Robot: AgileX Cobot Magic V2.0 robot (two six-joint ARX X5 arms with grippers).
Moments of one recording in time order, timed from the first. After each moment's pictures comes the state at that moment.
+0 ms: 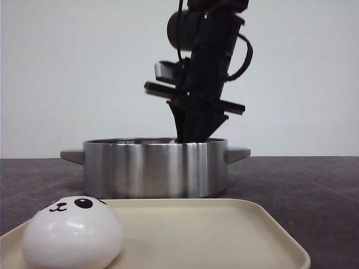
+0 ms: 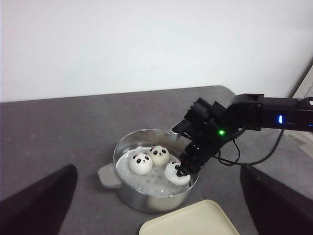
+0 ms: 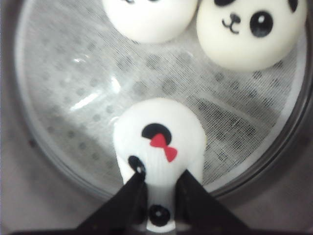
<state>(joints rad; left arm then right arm) -0.77 0.69 1.74 -1.30 -0.26 -0.26 0.63 2.00 1.65 -0.87 -0.13 0.19</state>
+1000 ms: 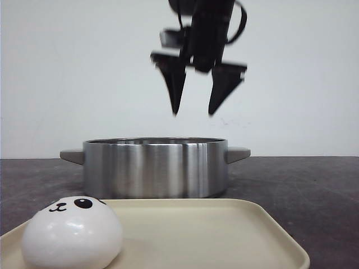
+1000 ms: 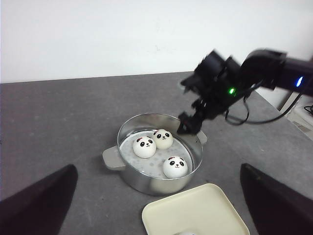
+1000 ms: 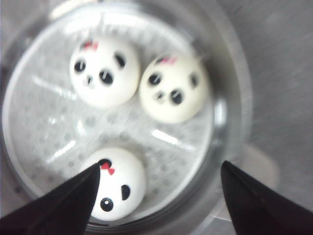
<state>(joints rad) -0.77 0.69 1.74 -1.36 -0.26 -0.28 0.61 2.01 1.98 -1.07 0.06 0.19</state>
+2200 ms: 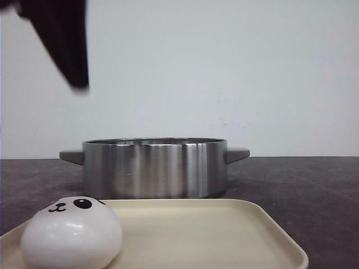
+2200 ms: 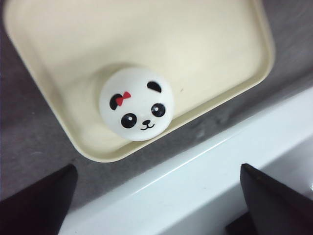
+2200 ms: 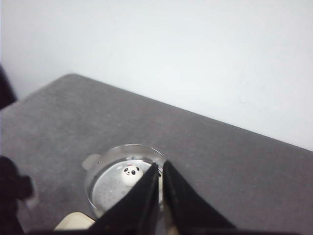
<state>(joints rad) -0.87 1.23 1.00 -1.03 0.18 -0.46 1.01 1.08 2.14 -1.35 0.47 0.19</state>
